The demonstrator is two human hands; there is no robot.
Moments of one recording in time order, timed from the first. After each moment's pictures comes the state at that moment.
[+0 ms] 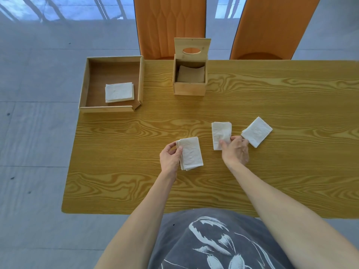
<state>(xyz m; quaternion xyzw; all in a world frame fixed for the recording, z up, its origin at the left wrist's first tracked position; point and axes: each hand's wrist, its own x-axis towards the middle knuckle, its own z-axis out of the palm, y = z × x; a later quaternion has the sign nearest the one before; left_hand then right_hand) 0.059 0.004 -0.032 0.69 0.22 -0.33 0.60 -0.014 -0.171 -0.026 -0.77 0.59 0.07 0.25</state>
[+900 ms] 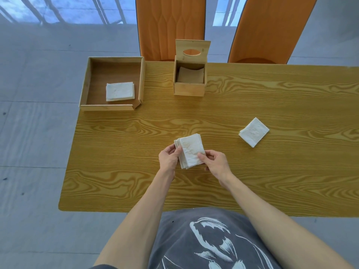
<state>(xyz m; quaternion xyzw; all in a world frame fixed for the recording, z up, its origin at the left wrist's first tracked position) 0.057 0.007 -0.032 0.66 0.24 -0.35 0.62 -0.045 -0.124 -0.034 -0.62 0.43 0.06 0.65</state>
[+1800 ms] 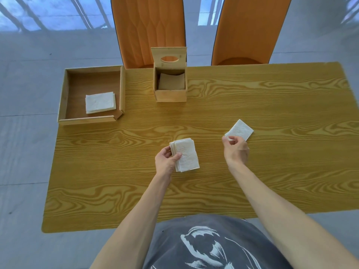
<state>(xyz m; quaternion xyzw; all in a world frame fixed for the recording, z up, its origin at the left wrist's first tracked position) 0.054 -0.028 -0.022 0.68 0.17 -0.37 0.61 -0.040 -0.216 -0.017 -0.66 0.63 -0.07 0.40</state>
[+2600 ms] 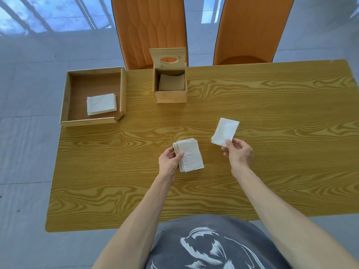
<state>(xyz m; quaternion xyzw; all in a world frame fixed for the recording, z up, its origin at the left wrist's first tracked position) 0.052 -0.041 -0.034 0.66 0.19 -0.40 0.61 -0.050 -0.225 -0.024 -0.52 0.64 -0.15 0.54</state>
